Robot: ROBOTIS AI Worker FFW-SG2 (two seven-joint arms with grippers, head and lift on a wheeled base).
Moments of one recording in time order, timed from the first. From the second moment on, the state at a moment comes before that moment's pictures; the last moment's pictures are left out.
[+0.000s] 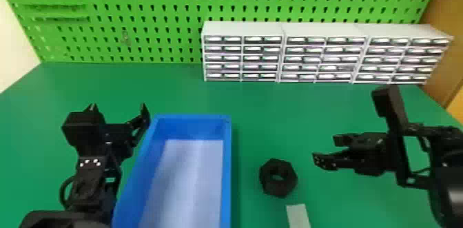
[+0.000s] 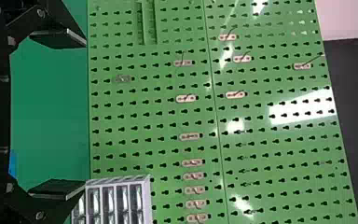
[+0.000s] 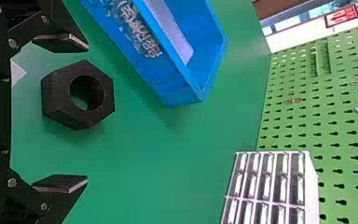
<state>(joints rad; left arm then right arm) 0.17 0.02 0.04 -1.91 -0.09 0.06 0.09 -0.09 -0.23 -0.03 -2.06 0.27 1.08 1.08</state>
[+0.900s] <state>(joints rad) 0.21 0.02 0.03 -1.91 -0.08 0.04 0.11 -0.10 -0.22 -0.02 -2.04 0.31 1.10 1.10</state>
